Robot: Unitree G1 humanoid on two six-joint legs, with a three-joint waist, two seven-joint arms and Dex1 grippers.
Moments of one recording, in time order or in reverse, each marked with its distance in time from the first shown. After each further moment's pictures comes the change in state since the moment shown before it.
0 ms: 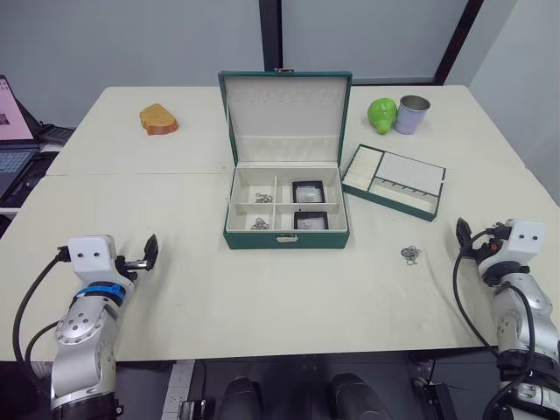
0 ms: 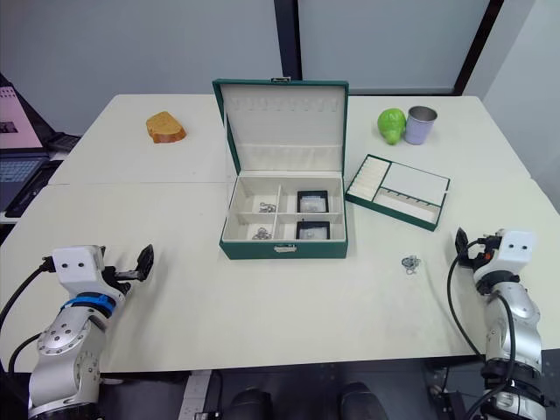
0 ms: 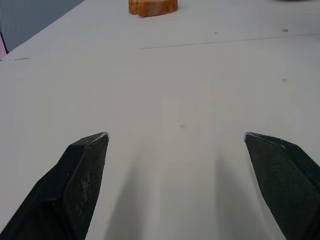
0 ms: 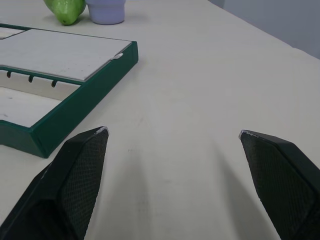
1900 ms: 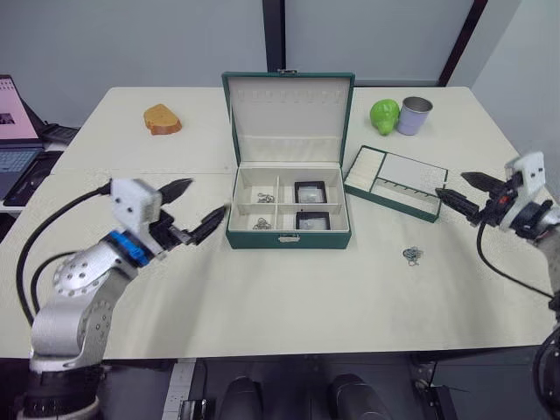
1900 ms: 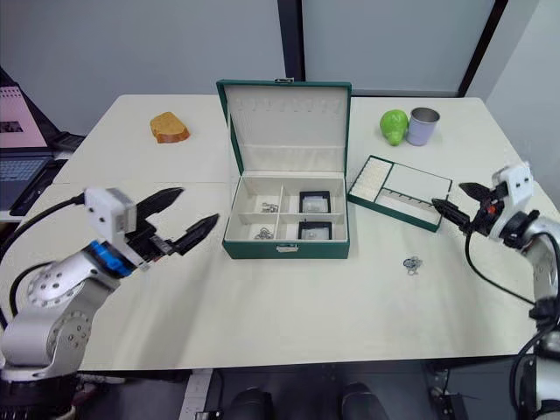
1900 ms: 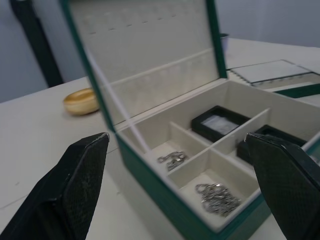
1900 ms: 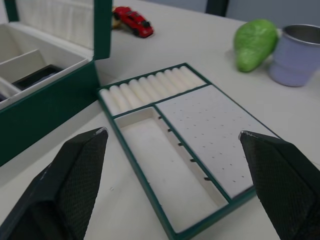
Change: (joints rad) left arm -0.208 0.247 -0.241 -0.344 -0.304 0.205 -0.462; right arm -0.403 -0.417 0.288 0.194 0.108 0.248 0.766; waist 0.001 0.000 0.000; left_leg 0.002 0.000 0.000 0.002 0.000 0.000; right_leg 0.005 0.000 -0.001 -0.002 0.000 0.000
